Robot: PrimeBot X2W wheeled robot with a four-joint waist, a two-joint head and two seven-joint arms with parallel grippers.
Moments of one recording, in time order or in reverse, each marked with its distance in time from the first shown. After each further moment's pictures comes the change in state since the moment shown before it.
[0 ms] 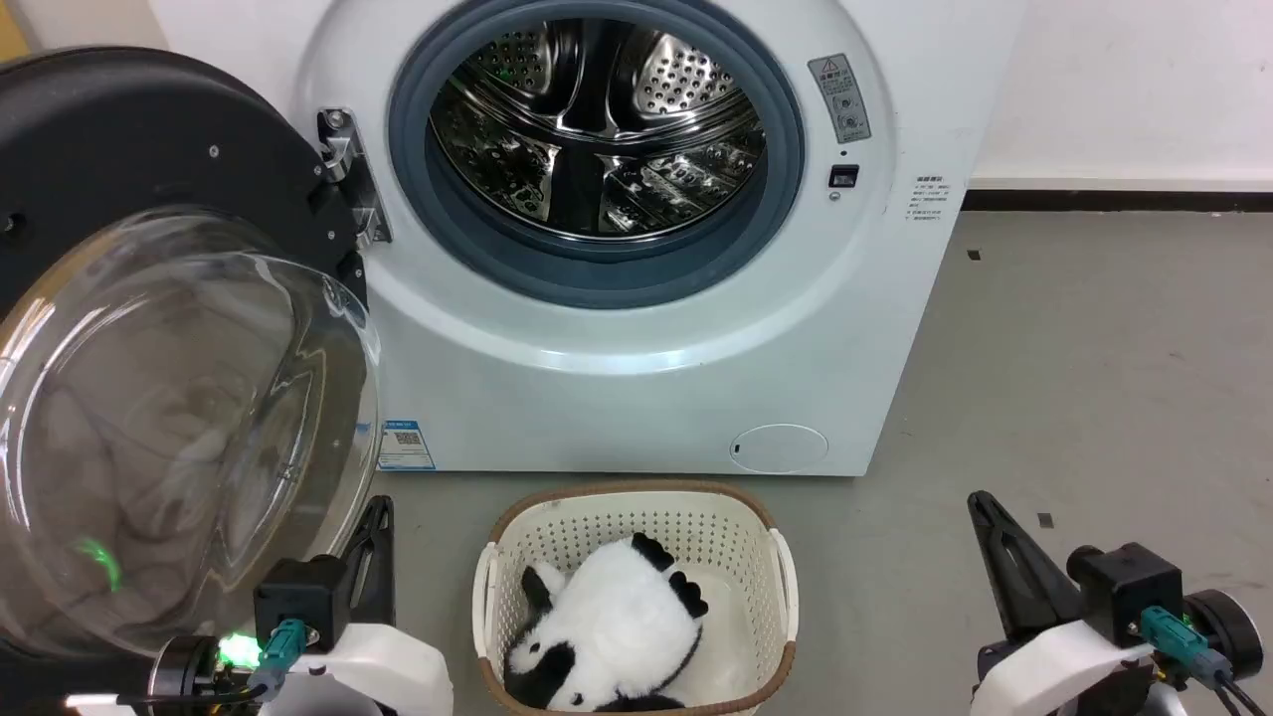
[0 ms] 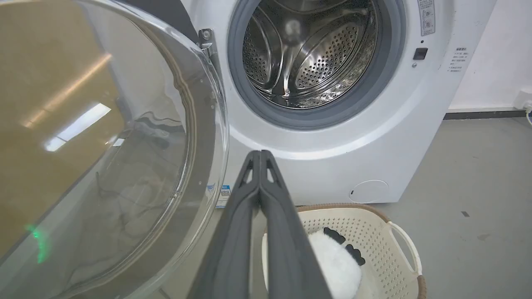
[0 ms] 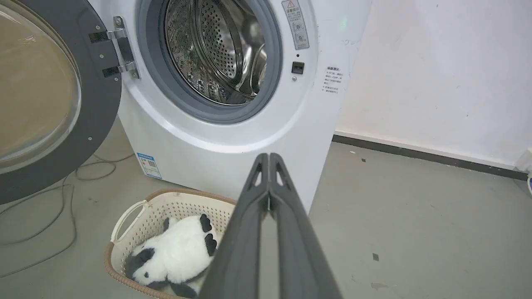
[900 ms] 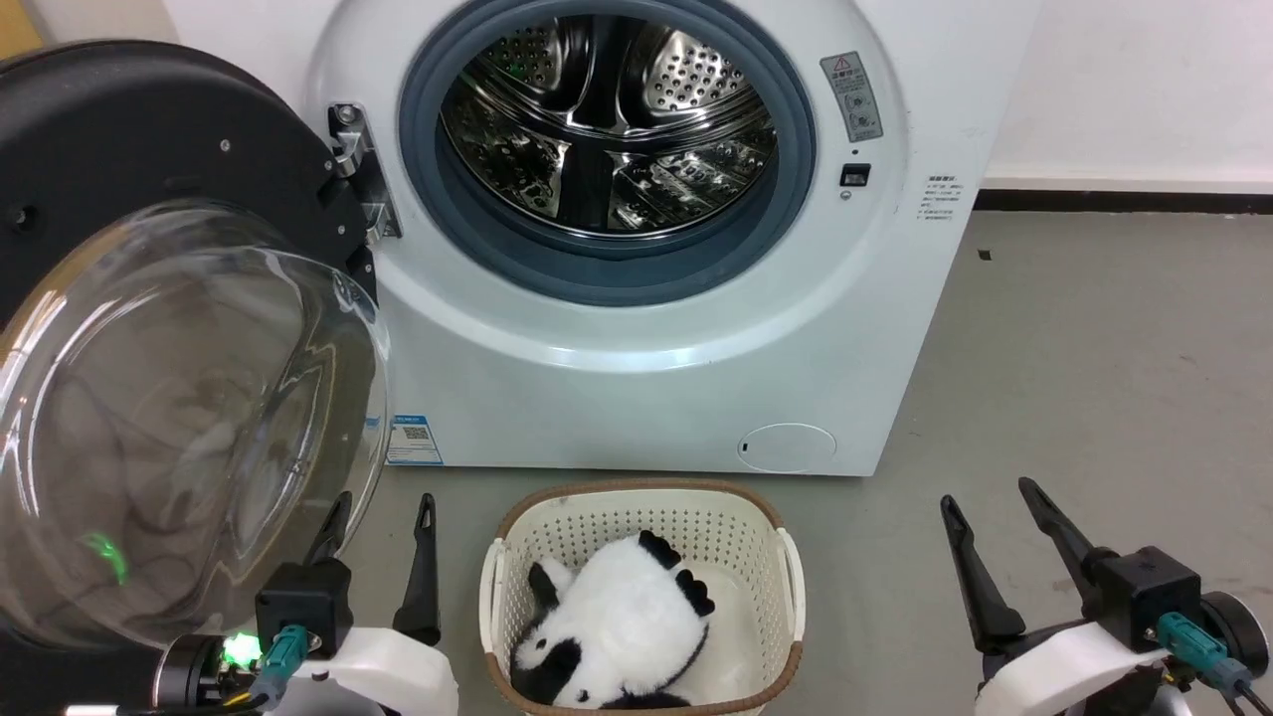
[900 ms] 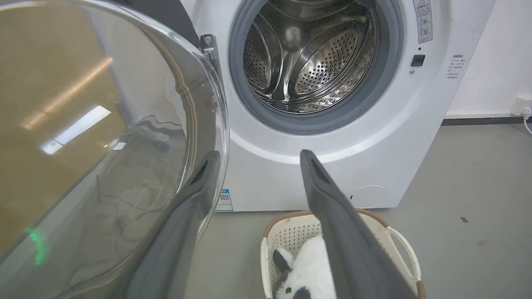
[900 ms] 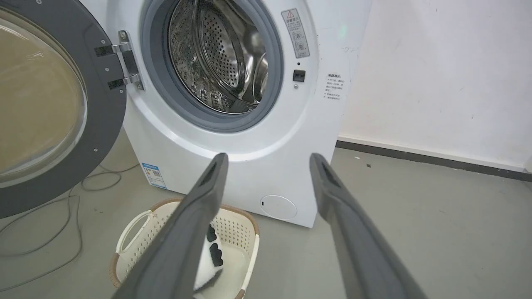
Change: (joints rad) left arm 0.002 0.000 -0.010 0.000 -0.008 0.002 -0.029; right arm 0.002 0.000 -0.007 -0.001 0.029 0.000 -0.031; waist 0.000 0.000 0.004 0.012
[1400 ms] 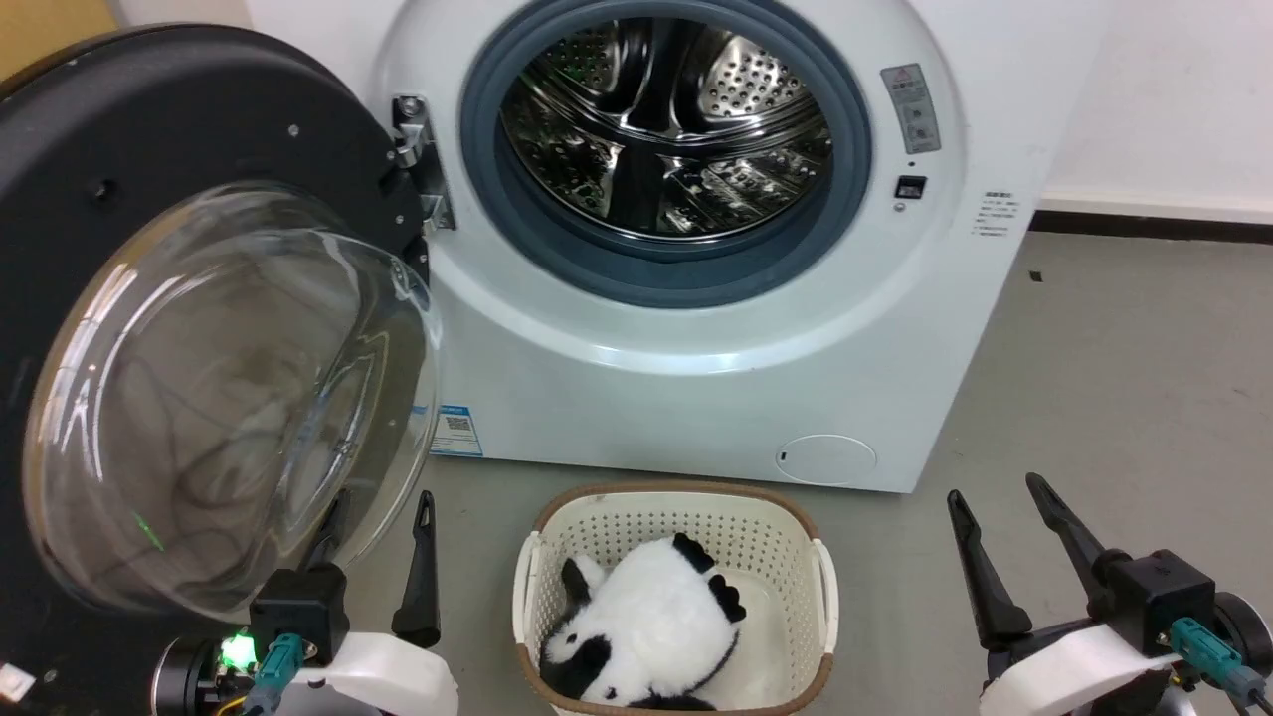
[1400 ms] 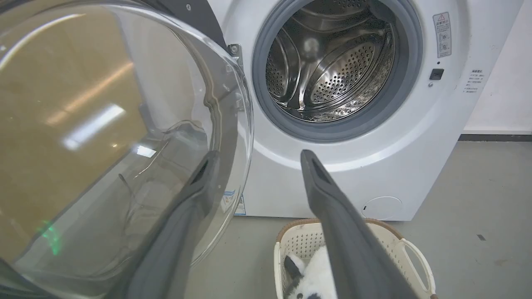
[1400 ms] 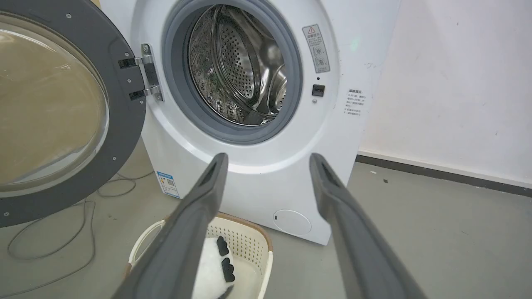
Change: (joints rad) left arm 0.006 0.000 -0.001 -0.007 -0.010 0.000 -0.034; right arm 0.002 0.000 -0.006 -0.004 0.010 0.000 -0.031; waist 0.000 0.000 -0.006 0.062
